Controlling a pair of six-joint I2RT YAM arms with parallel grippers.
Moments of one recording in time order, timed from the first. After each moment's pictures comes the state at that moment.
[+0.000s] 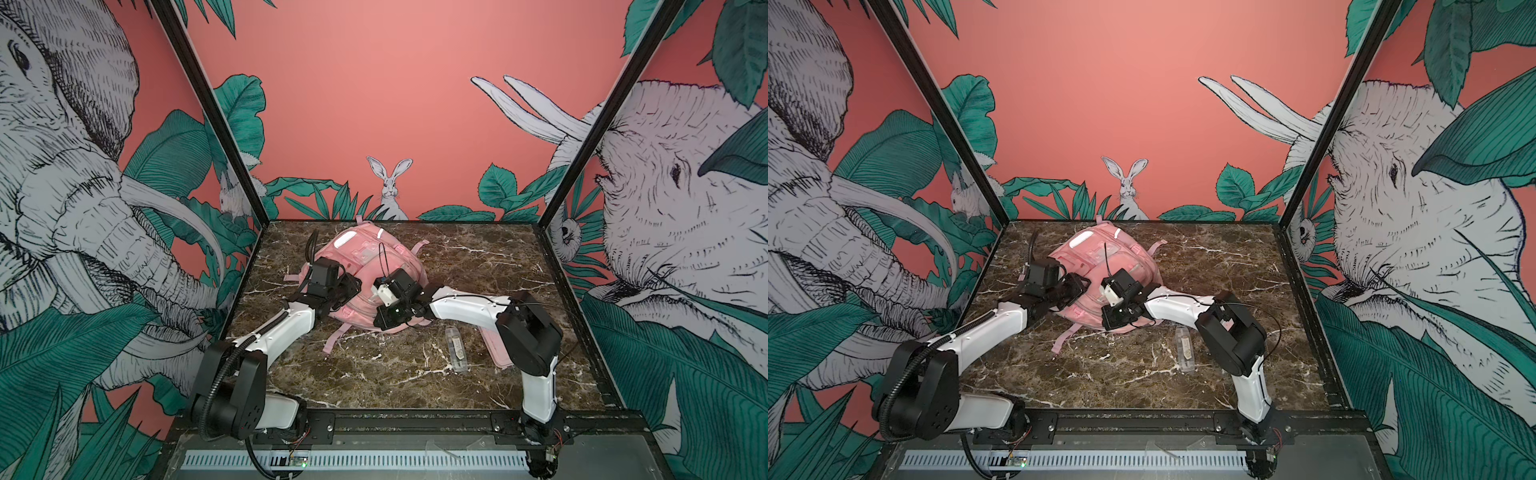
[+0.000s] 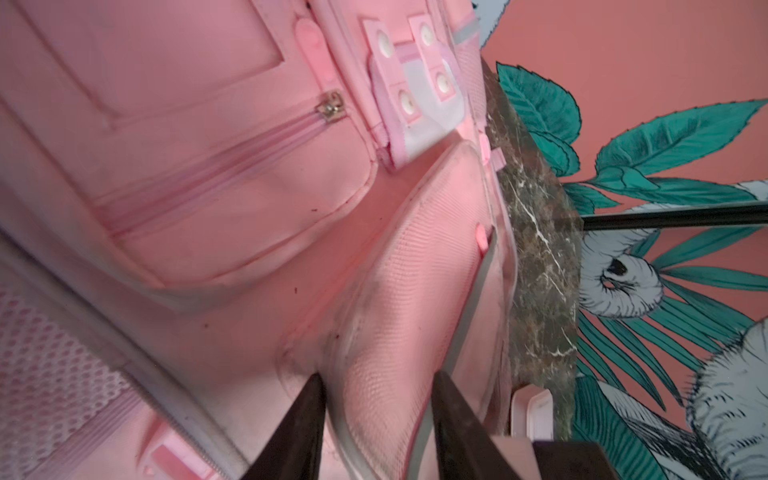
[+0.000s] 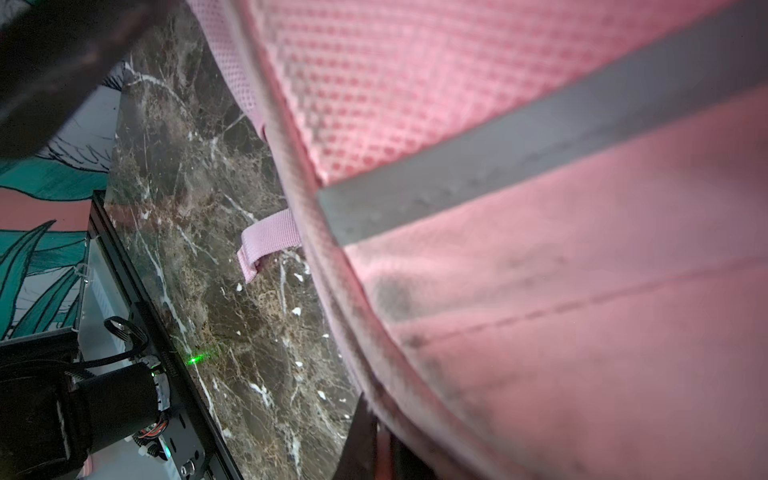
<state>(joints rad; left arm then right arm) -0.34 1.37 0.80 -0.13 0.19 -0.86 0.85 1.94 1.33 -0.36 -0.39 0.45</state>
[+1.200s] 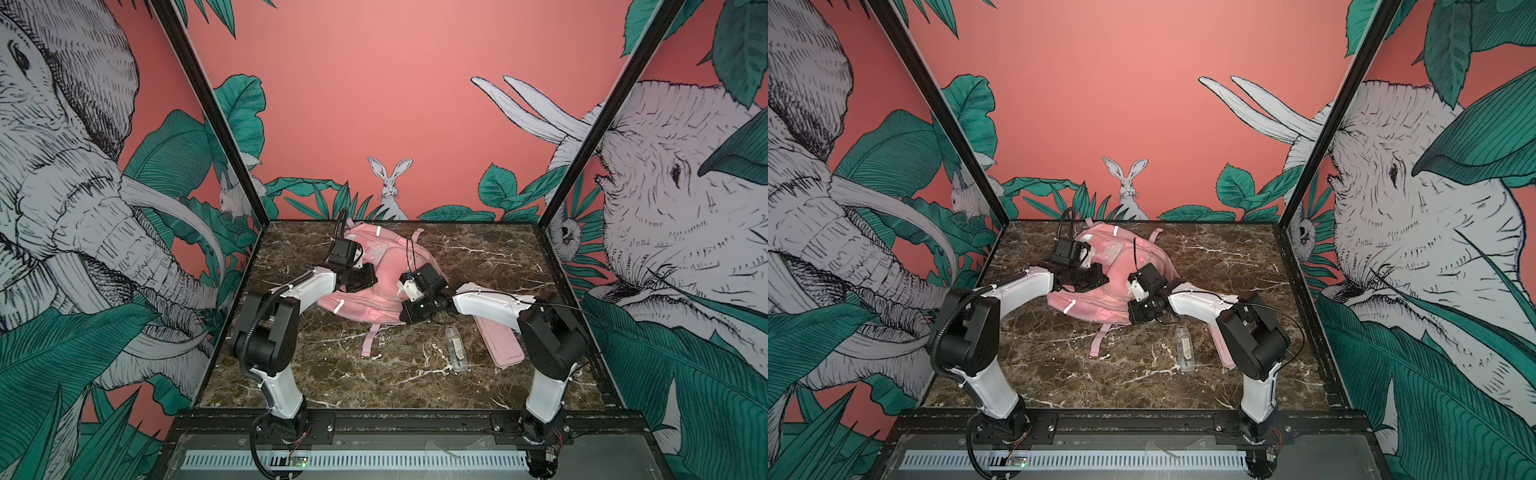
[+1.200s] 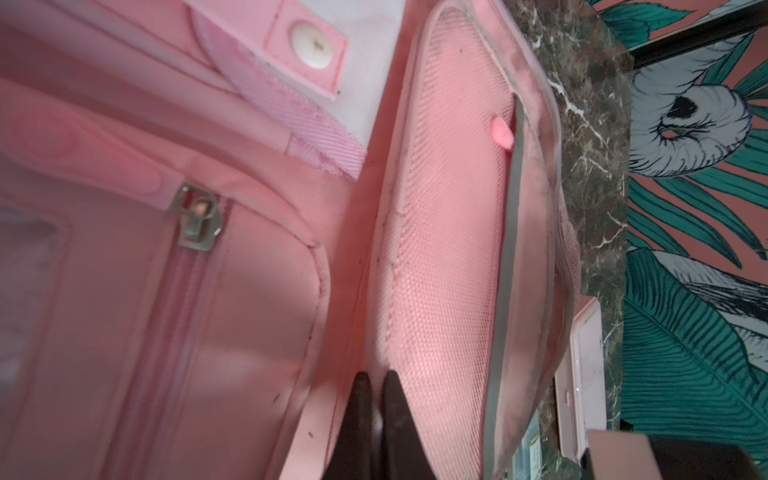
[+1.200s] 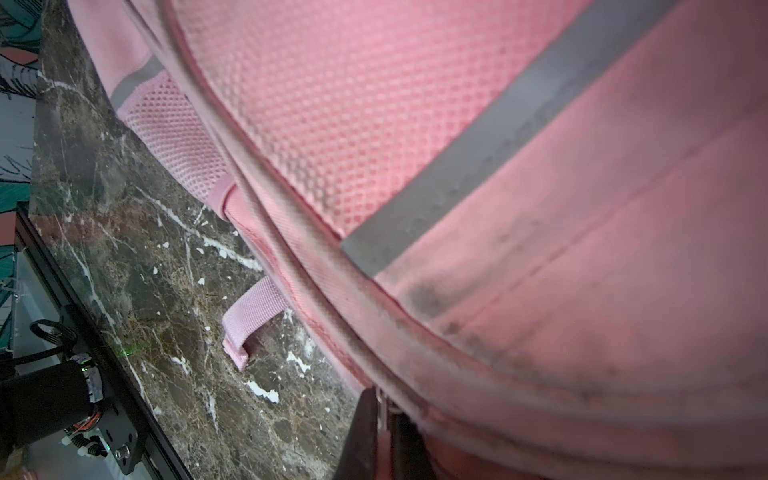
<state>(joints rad) -0.36 1.76 1.14 -0.28 0.41 -0.59 0.74 1.84 1.22 -0.42 -0.36 0.34</state>
